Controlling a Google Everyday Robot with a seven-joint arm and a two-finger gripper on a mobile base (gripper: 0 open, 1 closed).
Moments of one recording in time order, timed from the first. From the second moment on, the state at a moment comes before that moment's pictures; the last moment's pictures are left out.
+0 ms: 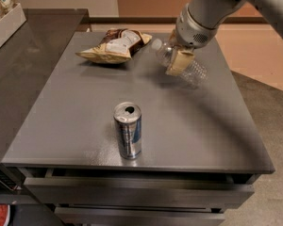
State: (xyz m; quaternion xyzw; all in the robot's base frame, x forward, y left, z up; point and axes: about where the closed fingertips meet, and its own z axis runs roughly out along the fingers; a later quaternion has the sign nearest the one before) arm 0.616 -0.089 0.915 -0.71 0.66 0.02 0.23
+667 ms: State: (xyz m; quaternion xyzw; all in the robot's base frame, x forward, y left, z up) arm 0.605 -0.077 0.879 -0.75 0.65 -0.04 0.14
